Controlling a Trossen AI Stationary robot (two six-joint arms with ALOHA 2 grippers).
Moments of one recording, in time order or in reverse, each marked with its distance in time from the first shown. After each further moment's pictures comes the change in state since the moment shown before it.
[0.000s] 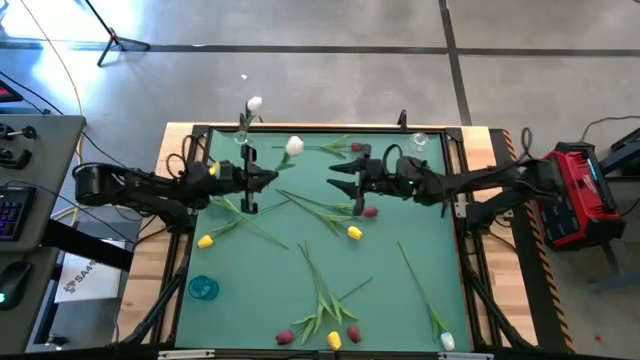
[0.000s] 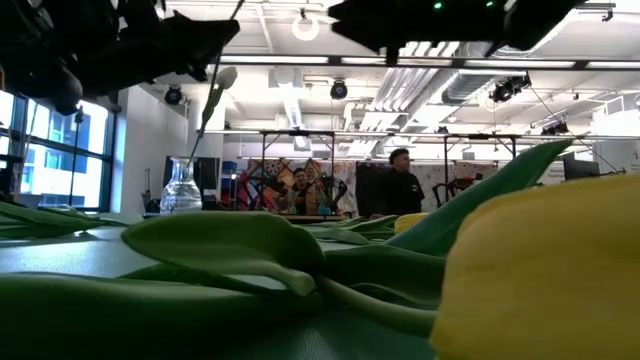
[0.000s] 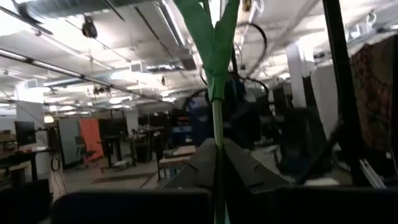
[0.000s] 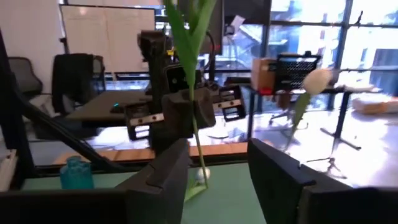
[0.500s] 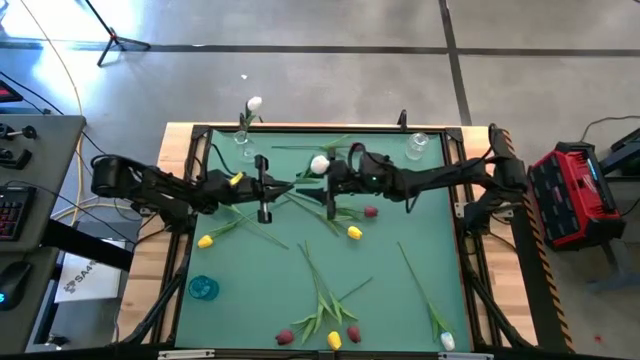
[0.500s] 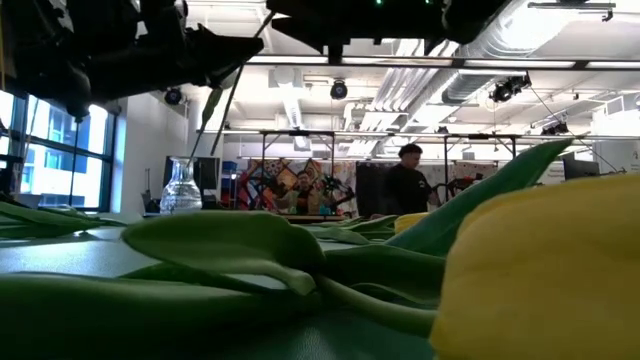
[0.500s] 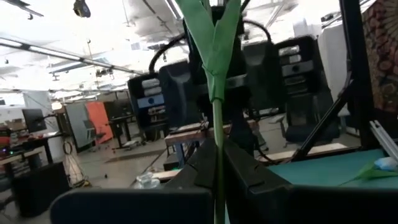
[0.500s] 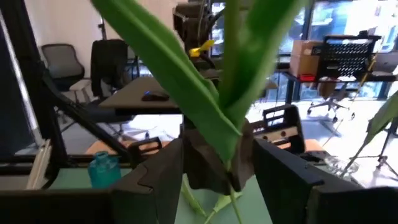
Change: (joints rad) left arm -0.123 0.152 0.063 -0.027 -0.144 0.131; right arm 0.006 0.243 0.308 -0.139 -0.146 0.016
